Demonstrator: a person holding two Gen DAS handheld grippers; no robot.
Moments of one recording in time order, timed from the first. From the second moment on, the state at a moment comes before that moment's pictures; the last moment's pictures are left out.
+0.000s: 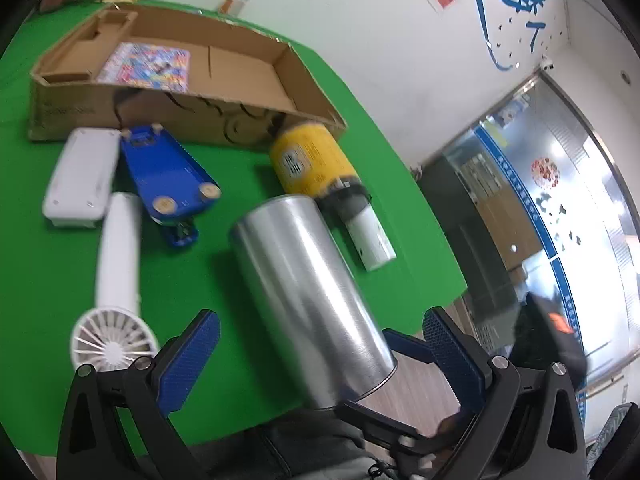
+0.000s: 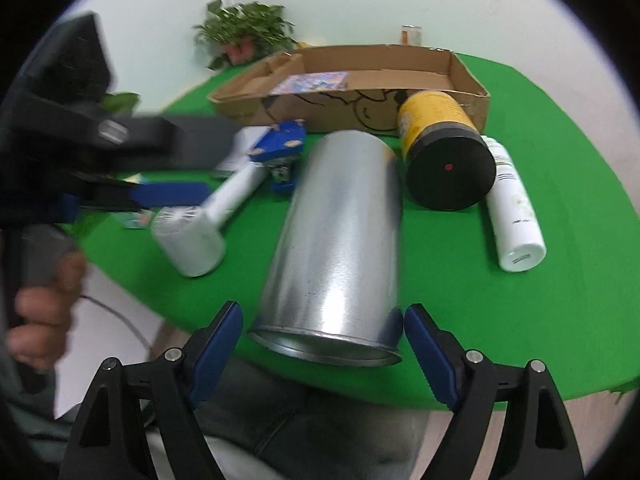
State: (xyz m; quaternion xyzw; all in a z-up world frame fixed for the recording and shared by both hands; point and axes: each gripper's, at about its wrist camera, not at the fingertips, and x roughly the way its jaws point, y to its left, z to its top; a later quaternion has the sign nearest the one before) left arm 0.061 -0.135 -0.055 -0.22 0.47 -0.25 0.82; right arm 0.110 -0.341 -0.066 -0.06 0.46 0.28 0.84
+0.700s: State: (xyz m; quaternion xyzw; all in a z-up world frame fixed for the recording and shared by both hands) left arm 0.108 -0.165 -0.090 -0.17 0.56 -0.20 0.78; right arm 0.146 -0.321 -0.078 0.04 0.52 0.33 0.79
